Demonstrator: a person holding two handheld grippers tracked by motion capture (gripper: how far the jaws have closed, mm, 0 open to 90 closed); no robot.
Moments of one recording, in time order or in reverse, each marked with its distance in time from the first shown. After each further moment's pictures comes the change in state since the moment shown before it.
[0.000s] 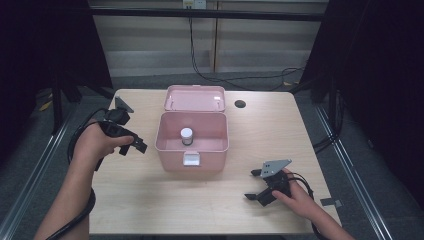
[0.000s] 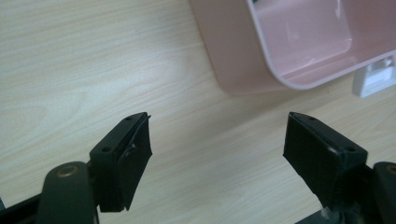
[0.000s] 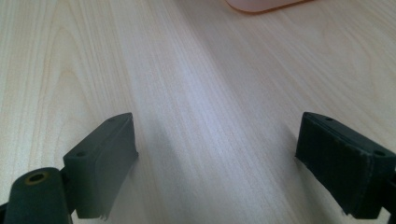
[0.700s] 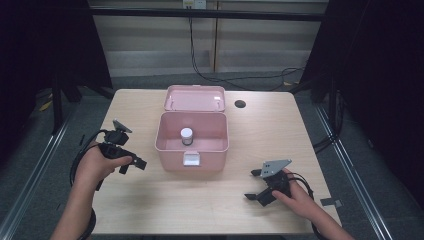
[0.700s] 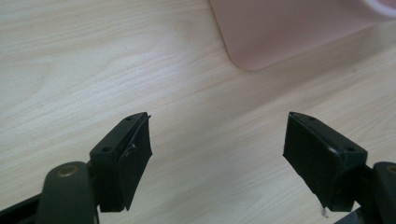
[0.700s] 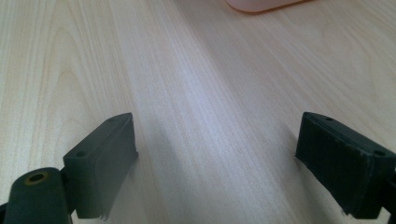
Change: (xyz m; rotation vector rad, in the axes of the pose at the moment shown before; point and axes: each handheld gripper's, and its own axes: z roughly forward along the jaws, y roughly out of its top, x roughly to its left) left arm 0.015 -0.037 0.047 -0.026 -0.053 -0.003; right arm 0.001 0.000 0.000 0.003 0.000 0.004
